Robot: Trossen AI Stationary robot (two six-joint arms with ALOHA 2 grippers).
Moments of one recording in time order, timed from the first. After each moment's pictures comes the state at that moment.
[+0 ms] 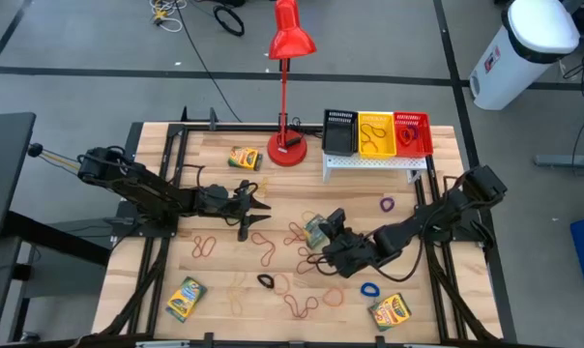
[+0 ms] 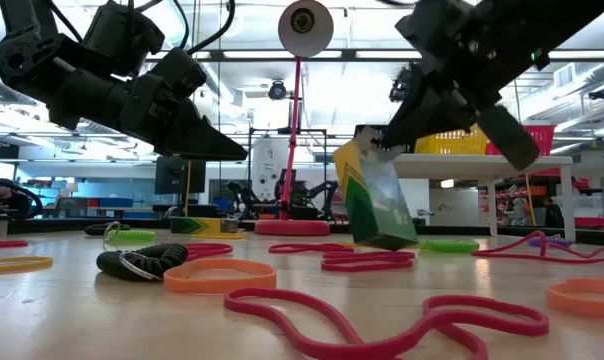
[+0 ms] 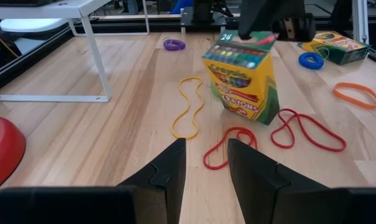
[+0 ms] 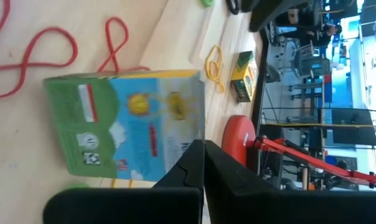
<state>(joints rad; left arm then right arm) -0.06 1.43 0.28 0.86 -0.14 0.02 0.48 1.66 0.92 -0.22 0.87 -0.48</state>
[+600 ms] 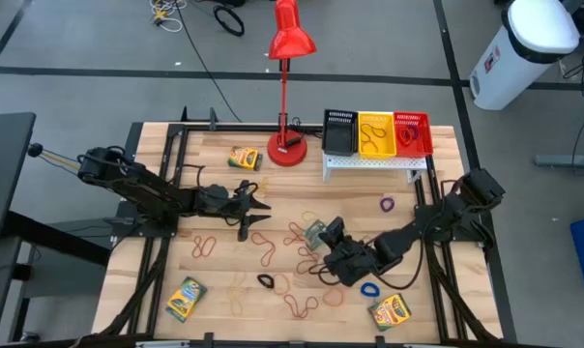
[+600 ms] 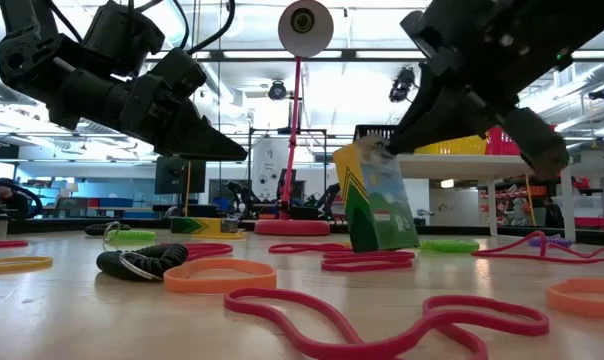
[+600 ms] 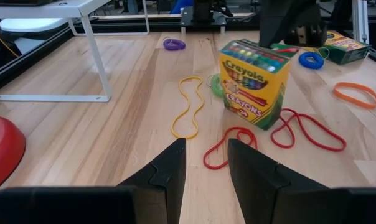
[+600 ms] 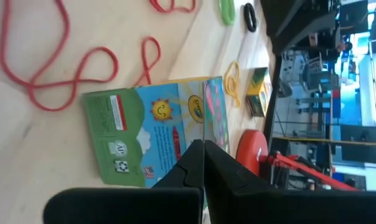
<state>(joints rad) -0.06 1.43 0.28 0.86 -0.14 0.02 0.53 1.69 0.92 -0.19 0.84 -0.48</state>
